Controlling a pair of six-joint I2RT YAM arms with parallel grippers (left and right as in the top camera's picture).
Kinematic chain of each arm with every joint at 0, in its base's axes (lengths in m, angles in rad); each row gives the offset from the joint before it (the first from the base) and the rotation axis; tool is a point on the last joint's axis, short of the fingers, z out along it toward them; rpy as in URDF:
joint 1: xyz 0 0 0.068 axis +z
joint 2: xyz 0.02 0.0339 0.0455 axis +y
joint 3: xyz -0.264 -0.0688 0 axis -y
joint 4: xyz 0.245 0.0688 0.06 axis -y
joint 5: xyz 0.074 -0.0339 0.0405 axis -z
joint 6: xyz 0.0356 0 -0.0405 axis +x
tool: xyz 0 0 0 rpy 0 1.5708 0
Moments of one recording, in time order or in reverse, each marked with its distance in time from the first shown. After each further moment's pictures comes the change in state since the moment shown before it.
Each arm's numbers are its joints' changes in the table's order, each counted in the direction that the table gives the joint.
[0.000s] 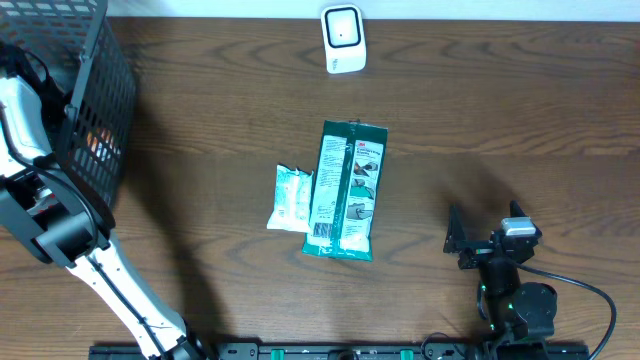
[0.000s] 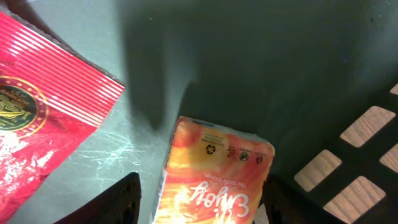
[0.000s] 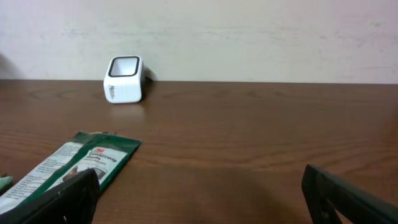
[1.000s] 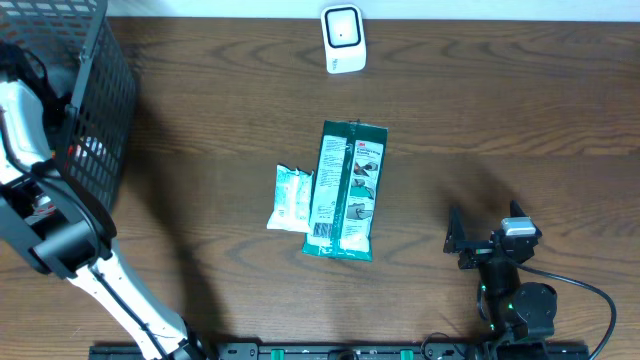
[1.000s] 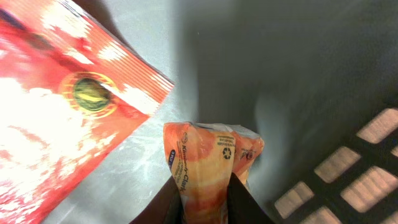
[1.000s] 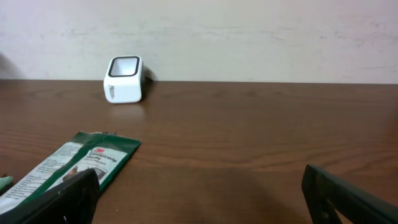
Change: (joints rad) left arm -0.004 -0.113 -0.126 0.090 -0.122 -0.009; right arm 0.000 0.000 0.000 0.000 0.000 0.000
